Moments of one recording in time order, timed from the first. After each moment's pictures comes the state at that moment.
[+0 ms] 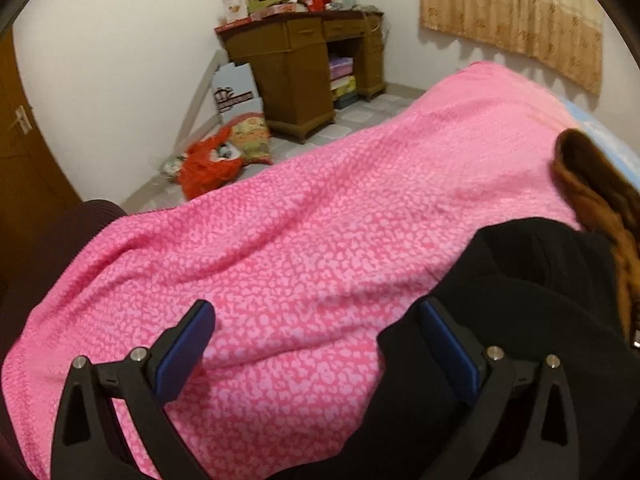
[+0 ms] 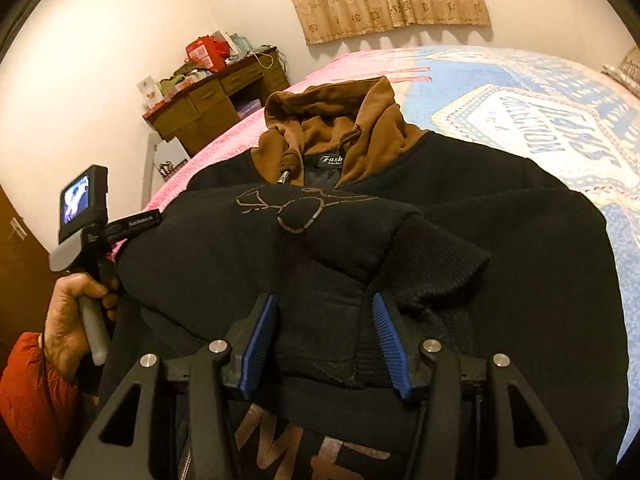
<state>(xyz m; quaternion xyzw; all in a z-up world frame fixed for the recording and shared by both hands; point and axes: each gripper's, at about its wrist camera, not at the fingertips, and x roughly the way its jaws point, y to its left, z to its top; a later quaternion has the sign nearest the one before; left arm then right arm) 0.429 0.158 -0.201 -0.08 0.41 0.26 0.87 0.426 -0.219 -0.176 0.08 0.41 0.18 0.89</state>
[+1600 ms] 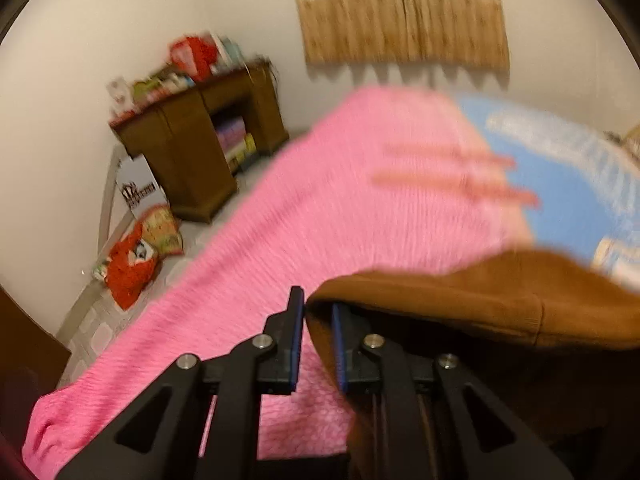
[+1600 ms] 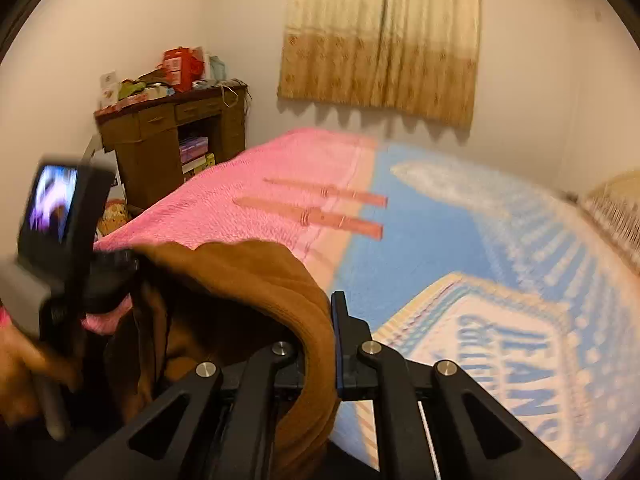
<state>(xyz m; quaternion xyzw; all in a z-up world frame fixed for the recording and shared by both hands) 0.583 0.005 -0.121 0.01 0.35 0.14 0.93 0.611 -0.225 -0.080 -0.09 0.28 0.08 0.95</state>
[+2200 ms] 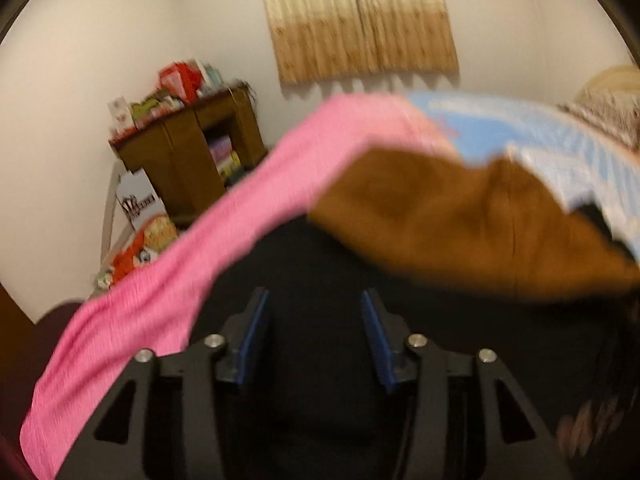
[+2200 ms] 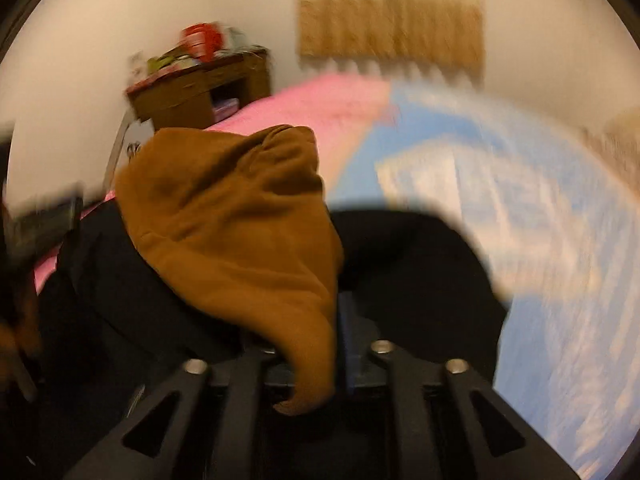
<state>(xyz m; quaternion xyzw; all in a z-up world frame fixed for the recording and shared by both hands) 0.345 0.036 -0.161 0.07 0.34 0.08 0.93 0.438 -0.278 -0.155 0.02 0.38 0.11 0.92</state>
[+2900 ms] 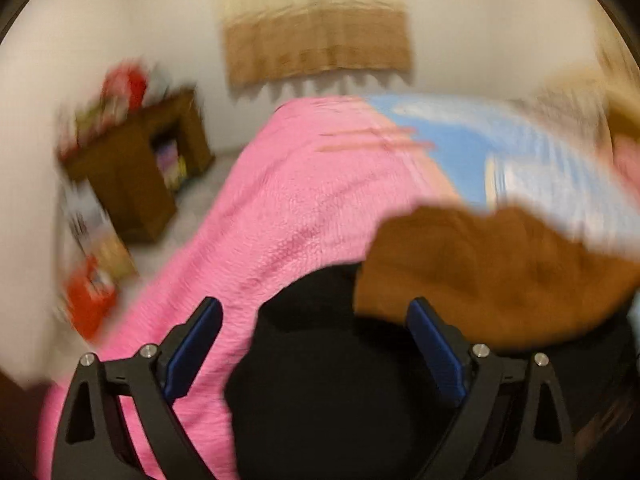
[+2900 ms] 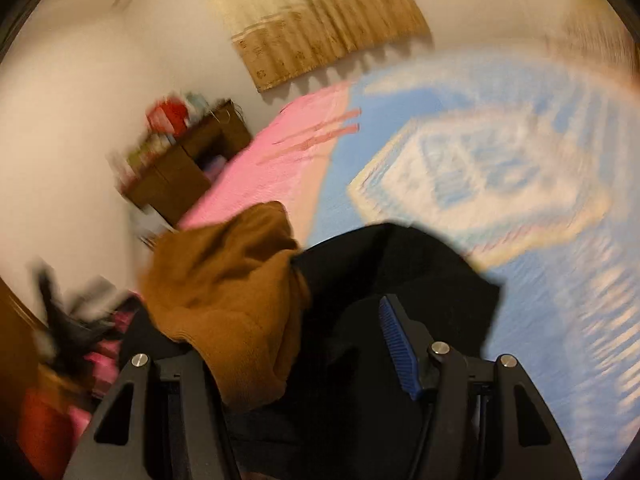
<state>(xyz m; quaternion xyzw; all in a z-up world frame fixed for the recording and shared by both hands) 0.451 0.109 -0.121 0.00 0.35 -0.03 0.94 0.474 -0.341 -0.140 0.24 0.38 0.13 0.88</state>
